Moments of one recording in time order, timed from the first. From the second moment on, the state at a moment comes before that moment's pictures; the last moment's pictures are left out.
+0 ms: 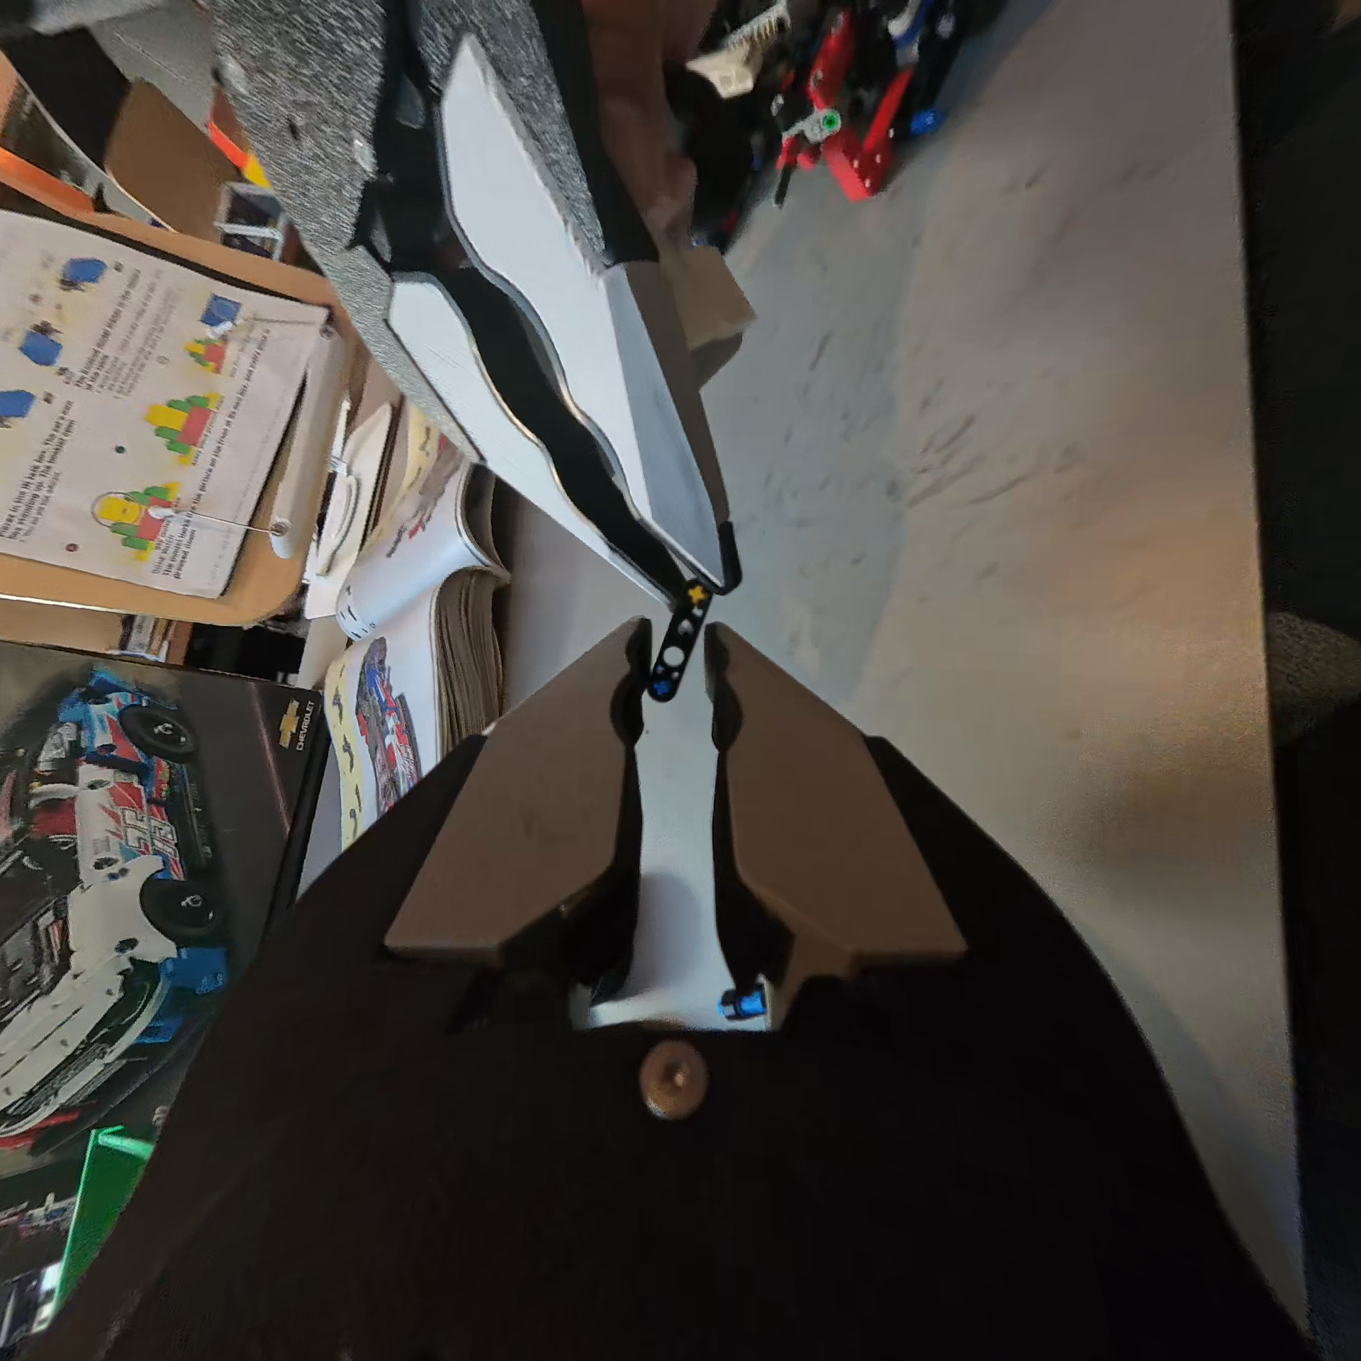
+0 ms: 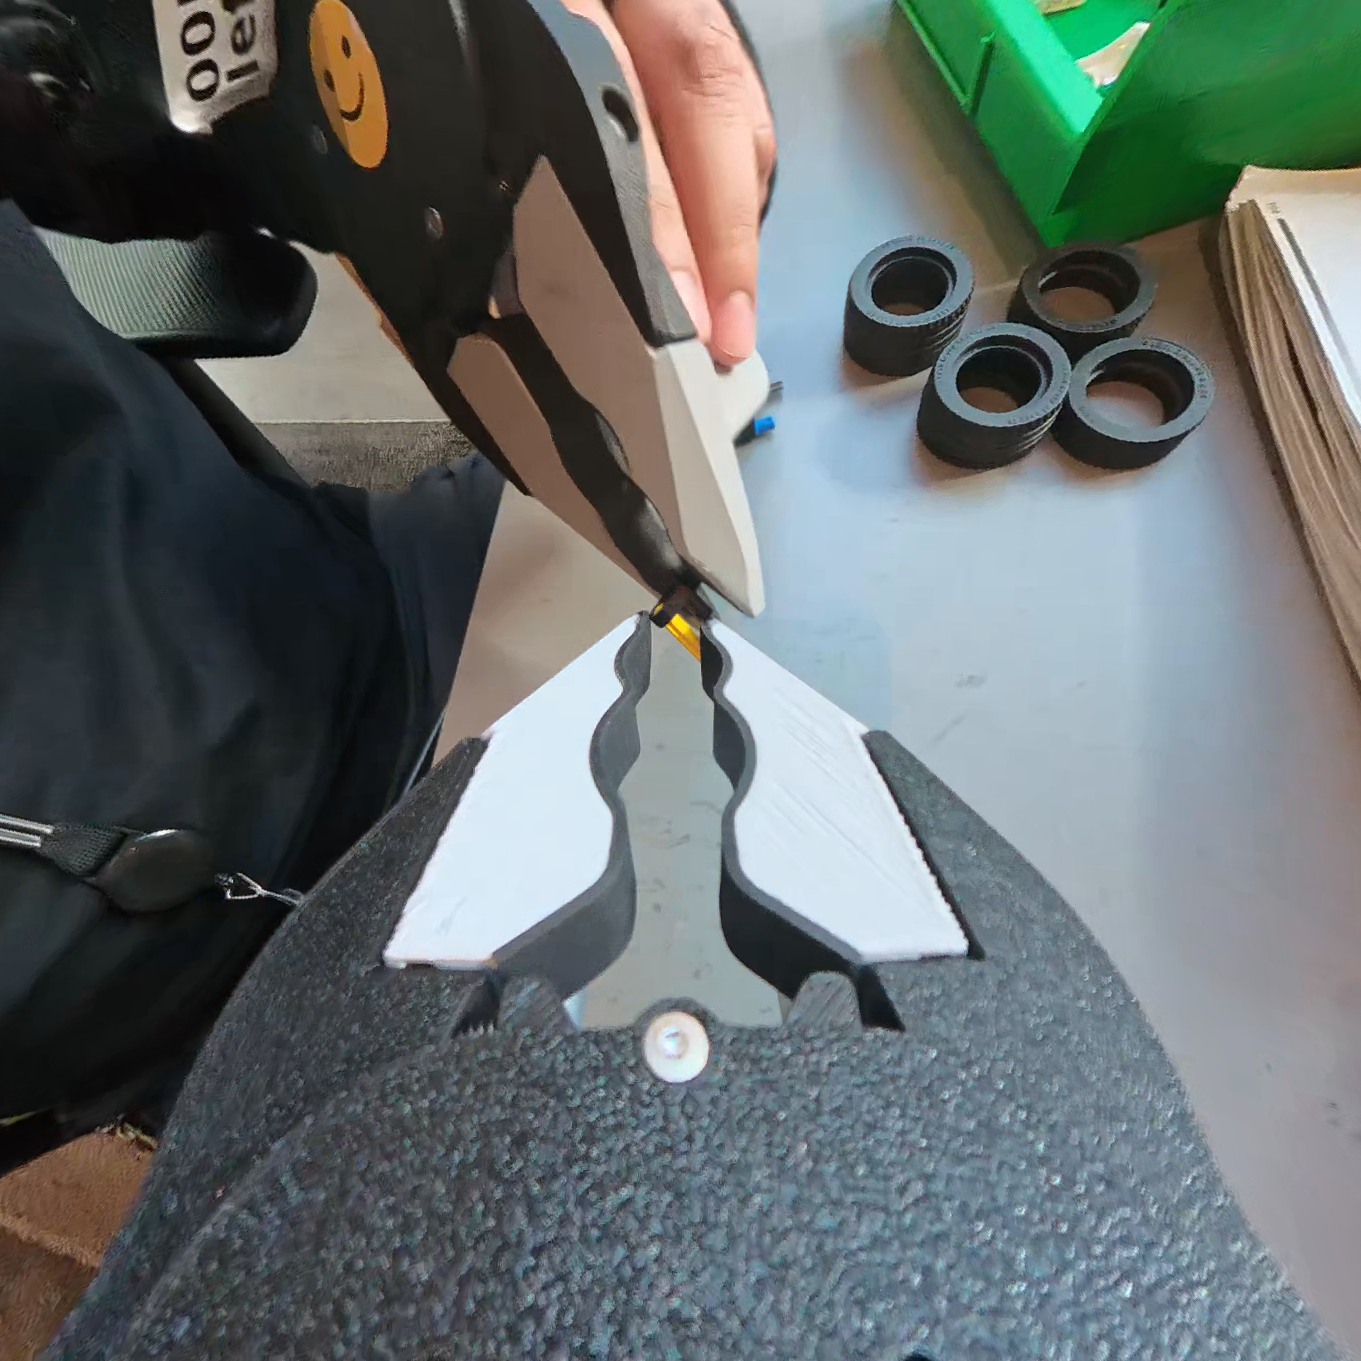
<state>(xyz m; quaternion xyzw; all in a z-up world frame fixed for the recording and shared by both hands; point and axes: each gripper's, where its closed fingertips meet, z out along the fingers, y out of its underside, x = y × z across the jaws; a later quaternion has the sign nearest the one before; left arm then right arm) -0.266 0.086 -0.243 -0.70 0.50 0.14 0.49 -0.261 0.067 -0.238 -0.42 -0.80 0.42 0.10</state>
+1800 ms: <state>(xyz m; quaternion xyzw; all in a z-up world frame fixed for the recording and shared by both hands) -0.320 0.096 -0.233 -0.80 0.23 -0.01 0.56 -0.301 0.137 -0.222 -0.51 -0.71 0.22 0.43</state>
